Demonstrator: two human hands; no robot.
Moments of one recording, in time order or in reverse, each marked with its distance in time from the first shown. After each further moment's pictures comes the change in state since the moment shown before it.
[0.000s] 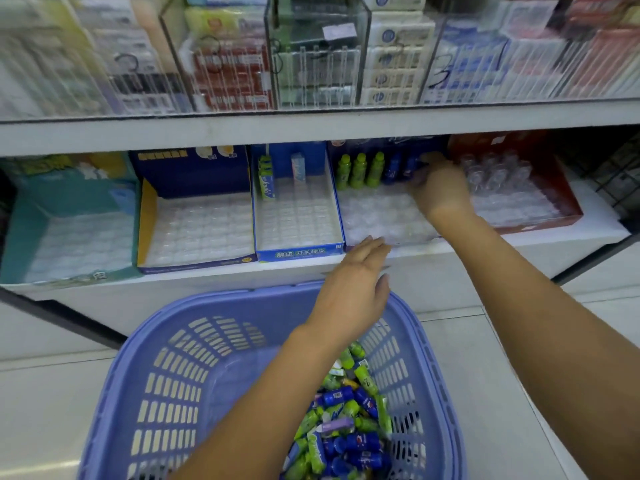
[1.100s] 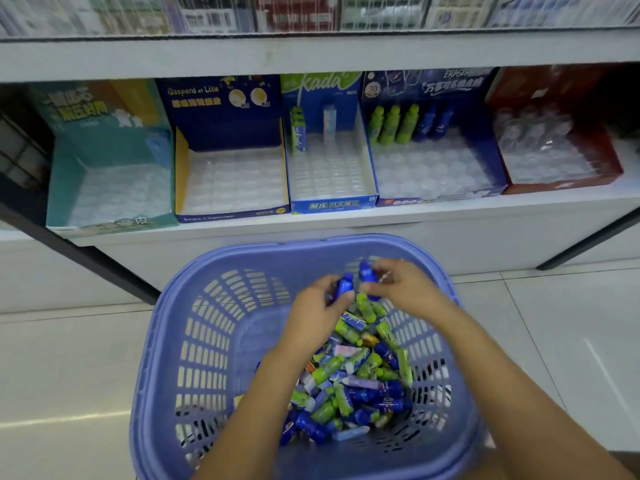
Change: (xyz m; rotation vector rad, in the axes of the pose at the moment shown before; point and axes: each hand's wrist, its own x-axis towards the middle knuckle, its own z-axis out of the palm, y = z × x) left_hand -0.107 -0.083 0.026 -0.373 -0.014 -0.525; right_hand -0.177 -0.006 0.086 0.396 -0.642 0.024
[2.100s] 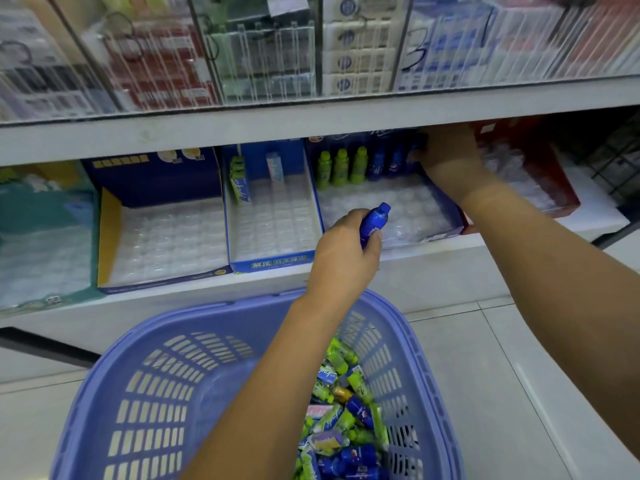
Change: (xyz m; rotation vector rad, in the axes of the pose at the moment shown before) left_hand 0.096 0.155 0.022 0.156 0.164 0.350; right_hand 0.122 -0.042 -0.220 -0.642 0.626 -0.077
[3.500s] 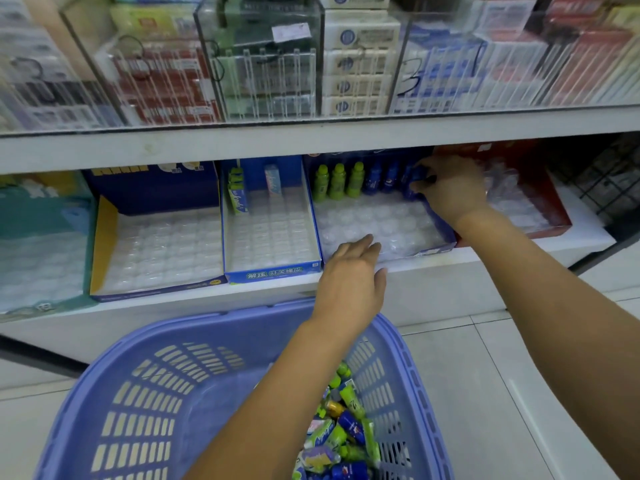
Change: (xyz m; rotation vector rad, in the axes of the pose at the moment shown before) left_hand -0.010 -0.003 0.016 0.303 -0.150 0.116; right_hand -0.029 0.013 -0.002 0.085 0.035 0.021
